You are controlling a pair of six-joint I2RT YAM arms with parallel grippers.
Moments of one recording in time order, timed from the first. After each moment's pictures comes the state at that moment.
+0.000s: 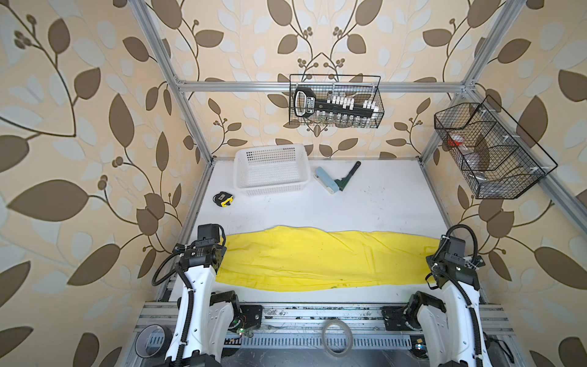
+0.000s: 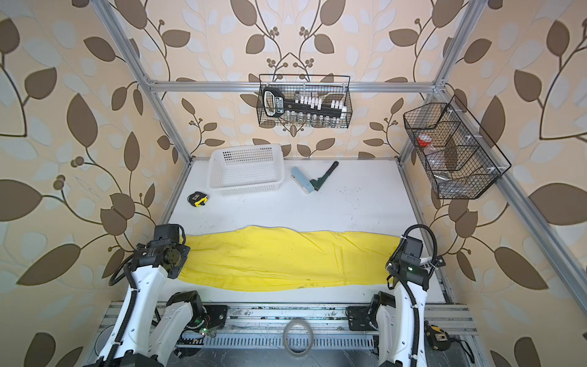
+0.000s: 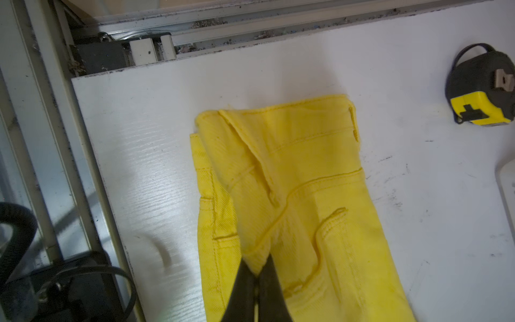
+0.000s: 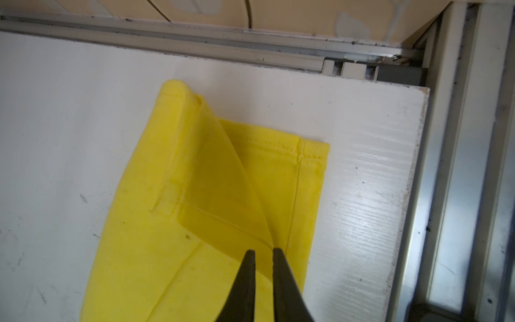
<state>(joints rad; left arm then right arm) 0.24 0.76 0.62 -1.01 -0.29 -1.09 -0.43 0.63 0.46 -0.88 0.36 0.95</state>
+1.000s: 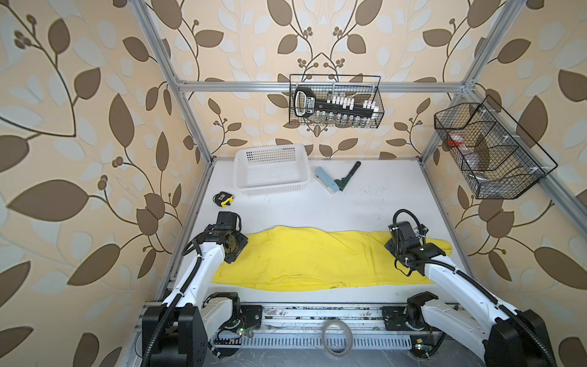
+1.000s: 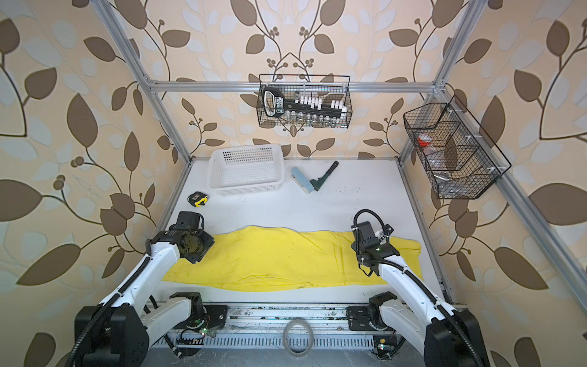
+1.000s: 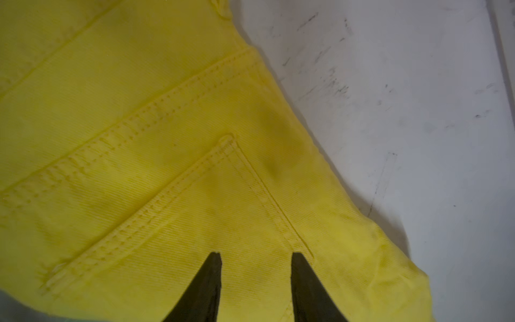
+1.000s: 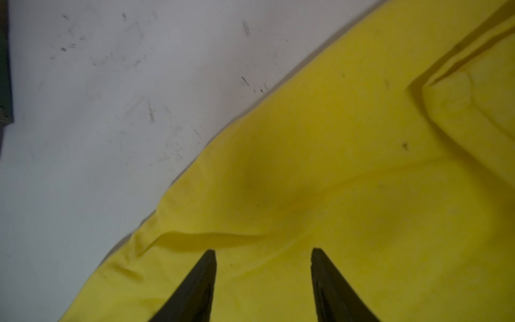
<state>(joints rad) 0.04 1.07 0.63 -0.77 -0.03 -1.00 0.28 1.00 0.47 -0.59 0.38 1.10</state>
